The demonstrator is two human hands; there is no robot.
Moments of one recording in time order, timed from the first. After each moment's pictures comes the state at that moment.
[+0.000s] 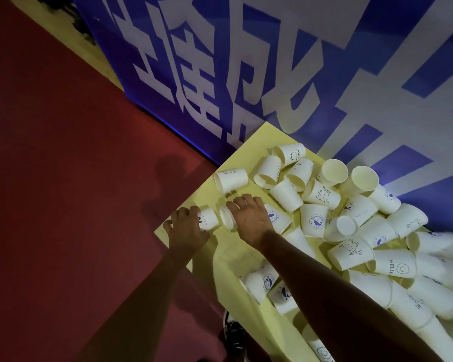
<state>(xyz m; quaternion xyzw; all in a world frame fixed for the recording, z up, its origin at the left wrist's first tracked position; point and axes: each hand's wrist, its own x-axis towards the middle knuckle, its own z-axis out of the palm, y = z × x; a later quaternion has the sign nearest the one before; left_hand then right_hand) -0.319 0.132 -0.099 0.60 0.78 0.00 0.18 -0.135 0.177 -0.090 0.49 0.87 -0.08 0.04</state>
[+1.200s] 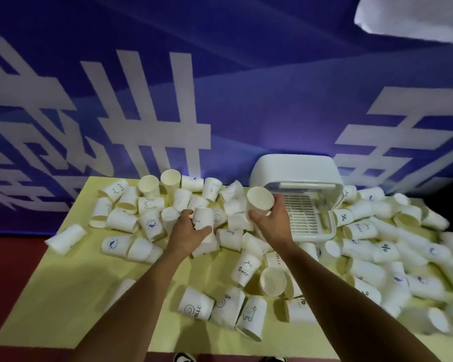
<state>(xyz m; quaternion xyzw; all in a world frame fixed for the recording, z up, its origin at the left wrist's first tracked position) 0.031 0.056 -0.002 0.69 0.53 0.13 0.48 0.224 -0.071 0.029 0.80 0.26 -0.21 -0.50</state>
